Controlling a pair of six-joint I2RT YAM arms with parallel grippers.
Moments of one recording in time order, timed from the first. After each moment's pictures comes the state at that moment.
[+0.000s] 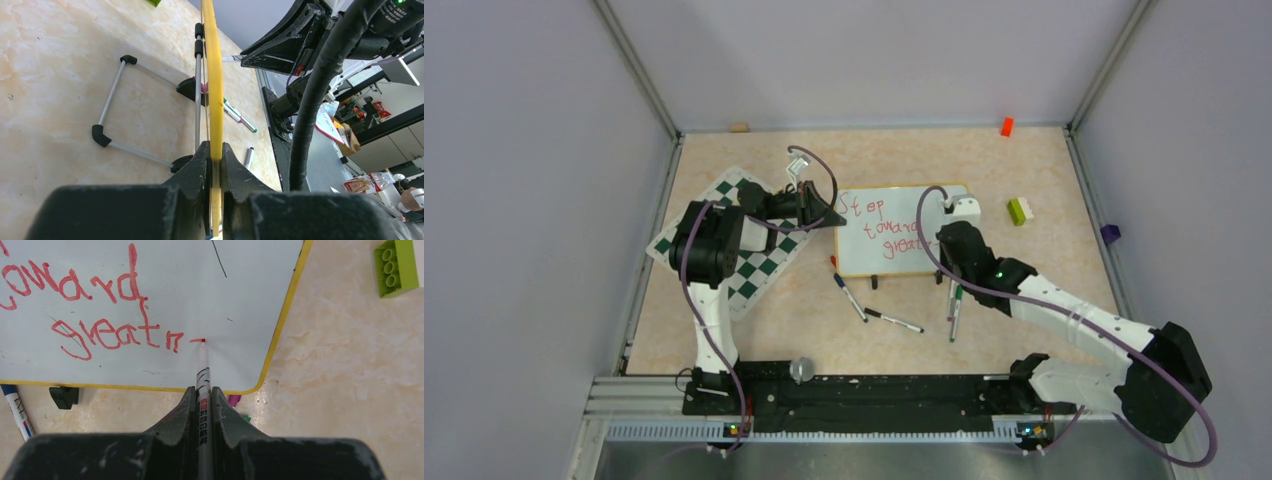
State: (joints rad) left arm -0.16 2.13 0.99 1.51 1.38 -1.08; right arm 0.71 1.12 0.71 -0.28 0.49 0.36
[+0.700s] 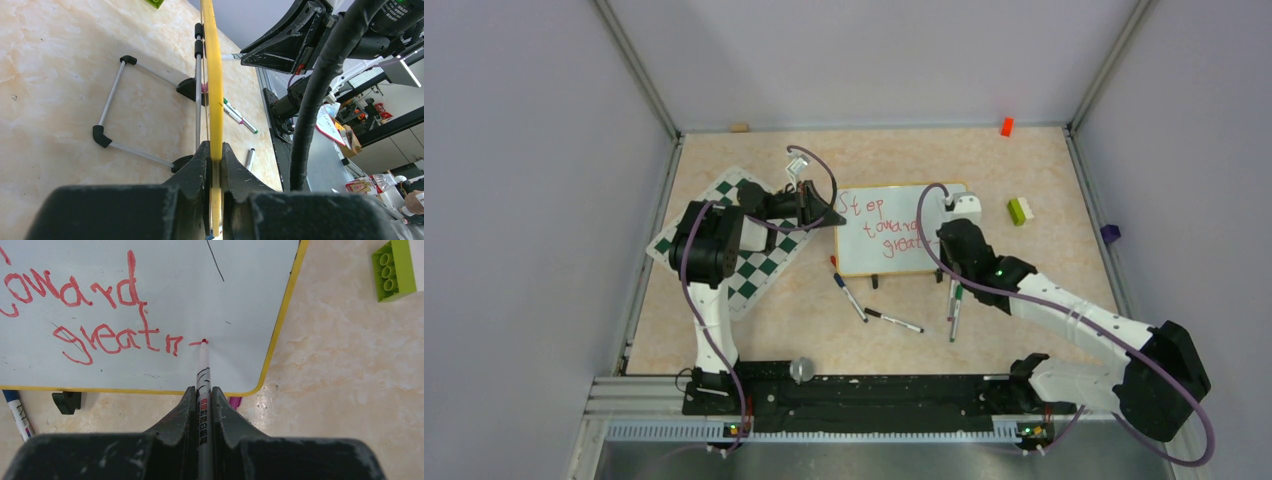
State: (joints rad) left arm -0.16 2.13 0.99 1.51 1.38 -1.08; right arm 0.70 1.13 0.71 -0.27 0.50 0.36
